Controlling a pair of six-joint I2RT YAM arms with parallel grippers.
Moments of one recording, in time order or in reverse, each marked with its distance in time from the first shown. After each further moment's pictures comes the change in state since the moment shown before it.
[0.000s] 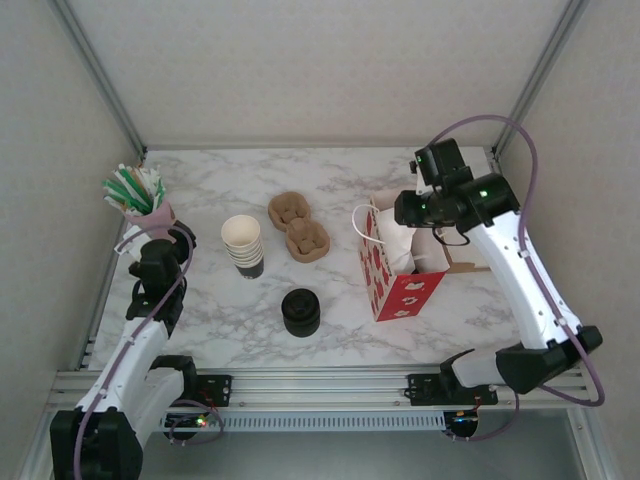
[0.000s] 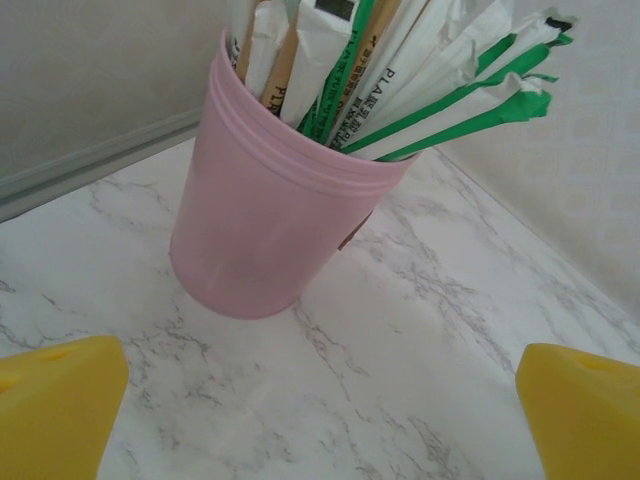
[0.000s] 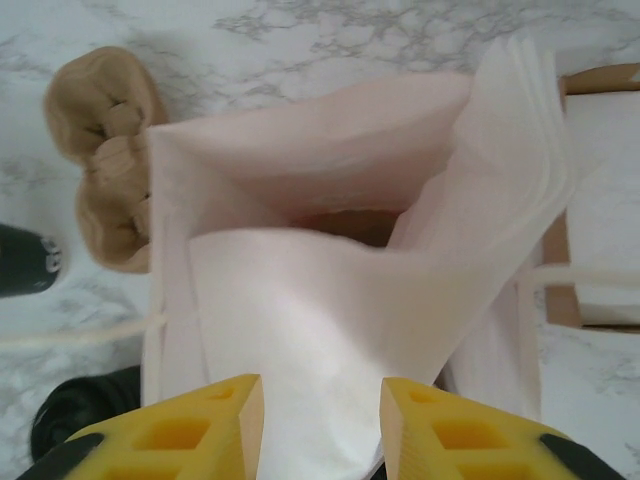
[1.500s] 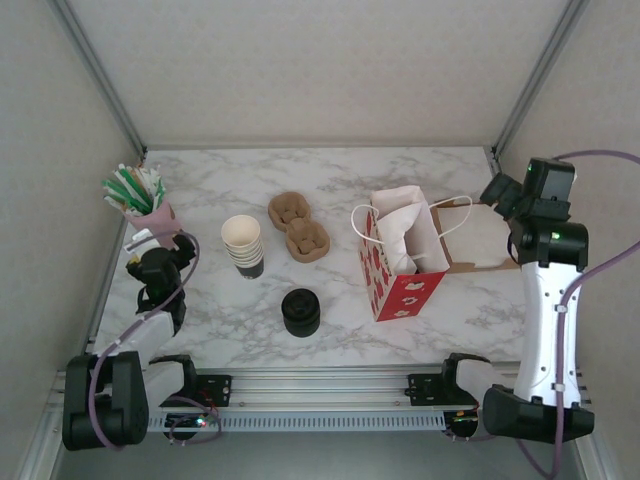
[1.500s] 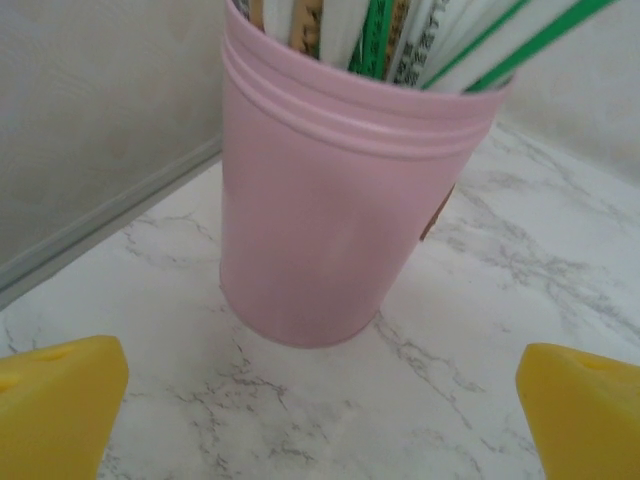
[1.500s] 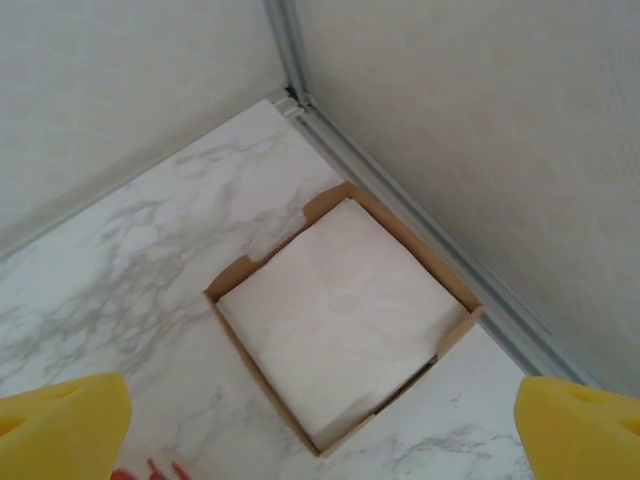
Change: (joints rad) left arm 0.109 0.270 -0.156 0.469 0.081 0.305; right arm -0.606 -0.298 -0.272 0.311 0.155 0.027
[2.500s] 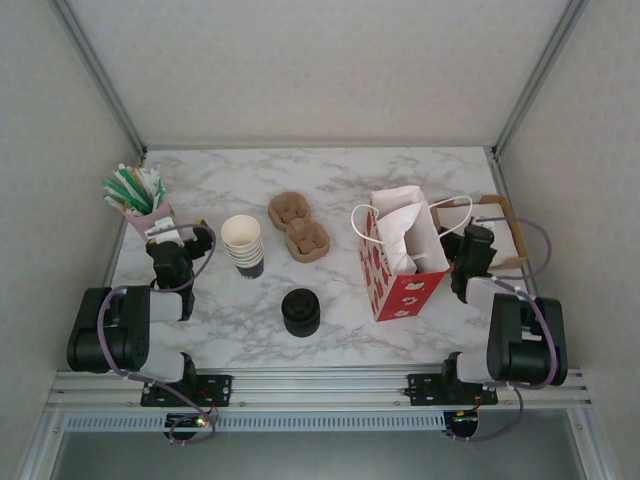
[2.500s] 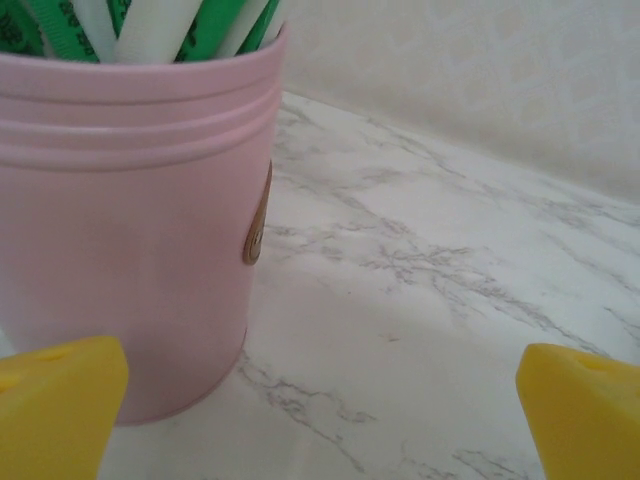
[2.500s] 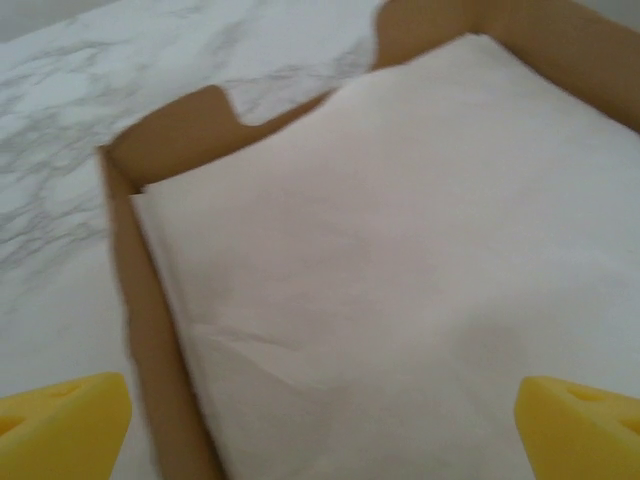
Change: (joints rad) left arm -0.047 0.367 0.027 0.465 0.180 0.089; right arm 0.091 0.309 -0.980 1.398 -0.080 -0.126
